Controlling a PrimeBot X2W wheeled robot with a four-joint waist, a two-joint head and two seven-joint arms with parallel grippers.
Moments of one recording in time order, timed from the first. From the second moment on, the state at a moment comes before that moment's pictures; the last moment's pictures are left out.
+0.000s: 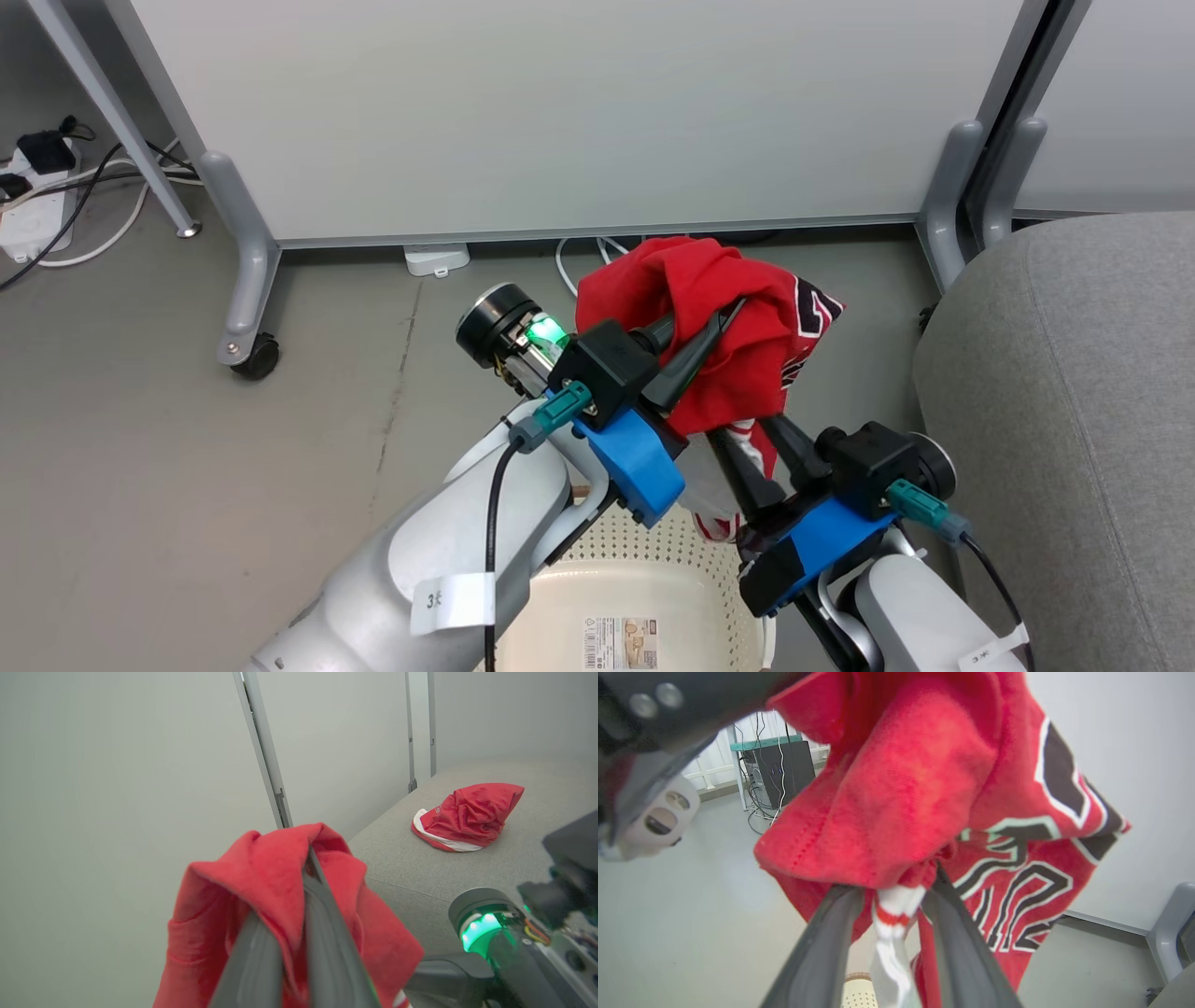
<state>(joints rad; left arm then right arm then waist) -0.74 0.10 -0.92 0.50 -0.46 -0.12 -0.26 -0.36 -0.07 0.42 0.42 0.23 0.13 -0.26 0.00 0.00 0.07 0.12</state>
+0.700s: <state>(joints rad) -0.73 0.10 -0.91 0.50 -0.45 -0.12 -0.26 -0.36 -0.07 0.42 0.42 0.23 0.13 -0.26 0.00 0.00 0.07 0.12</state>
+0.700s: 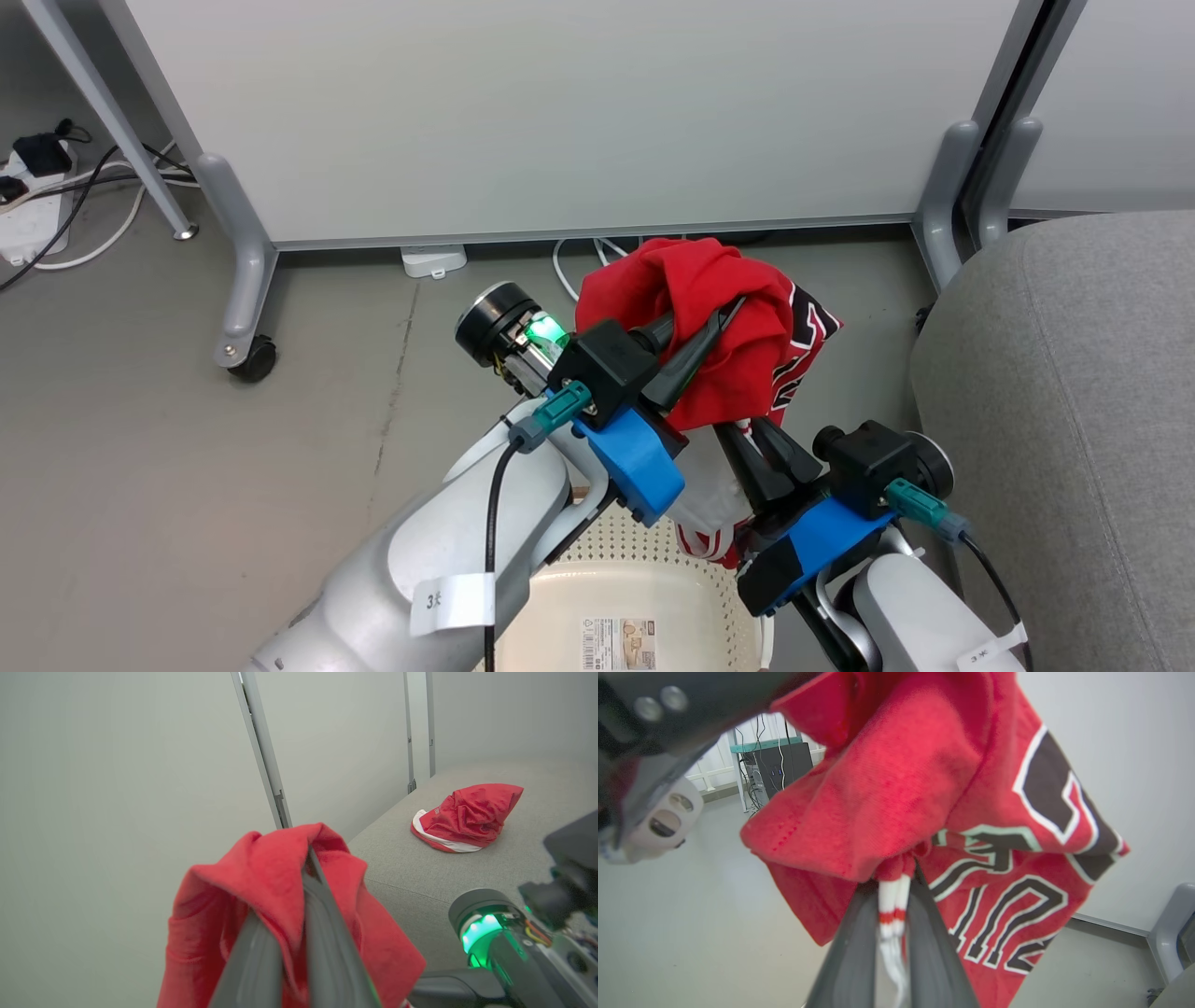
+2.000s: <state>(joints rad) -0.73 0.10 -0.88 0.51 -0.42 -0.12 -0.26 -0.36 -0.07 0.40 0.41 0.23 0.13 -0.26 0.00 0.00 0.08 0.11</state>
